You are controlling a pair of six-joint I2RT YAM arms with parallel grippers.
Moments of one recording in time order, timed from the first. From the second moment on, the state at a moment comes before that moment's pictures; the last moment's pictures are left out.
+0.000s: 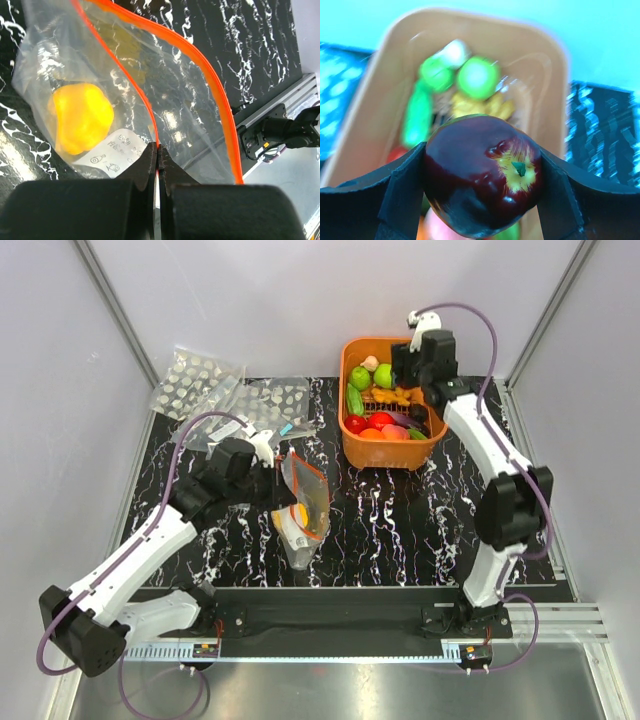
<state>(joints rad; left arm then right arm) -0.61 1.06 1.01 -0.64 0.25 -0.50 0.24 1.89 1.80 -0.28 0.13 -0.03</state>
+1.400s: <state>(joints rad) -0.66 1.15 1.09 -0.66 0.27 -0.49 0.77 1.33 1.14 -0.27 -0.31 0.35</state>
